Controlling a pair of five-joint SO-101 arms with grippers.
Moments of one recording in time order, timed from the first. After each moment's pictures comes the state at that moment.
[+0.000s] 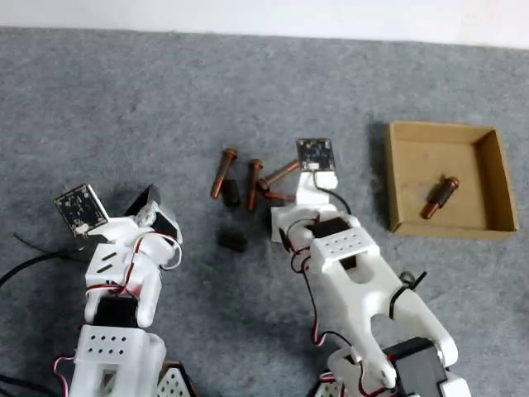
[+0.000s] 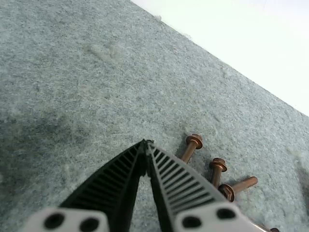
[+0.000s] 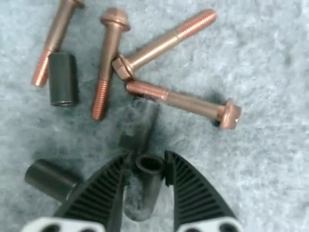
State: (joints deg) left arm -3.9 -78.6 90.6 17.5 36.5; right arm -27.0 -18.3 52.9 28.8 -12.8
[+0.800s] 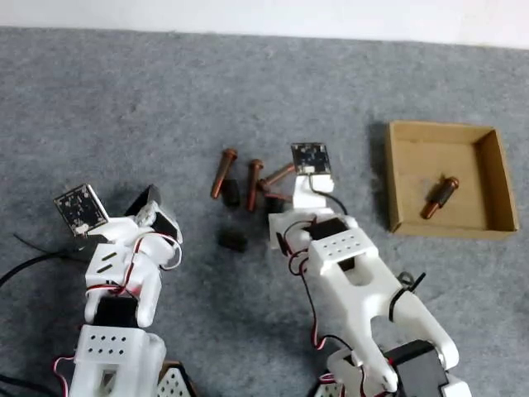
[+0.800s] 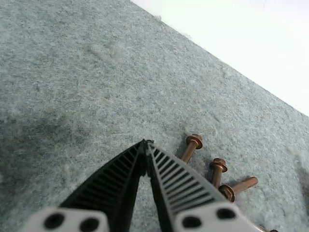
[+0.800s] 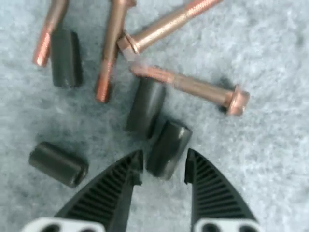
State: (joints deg) left arm -3.9 -78.6 90.6 17.5 36.5; right arm -28.1 -18.9 52.8 32.5 -12.8
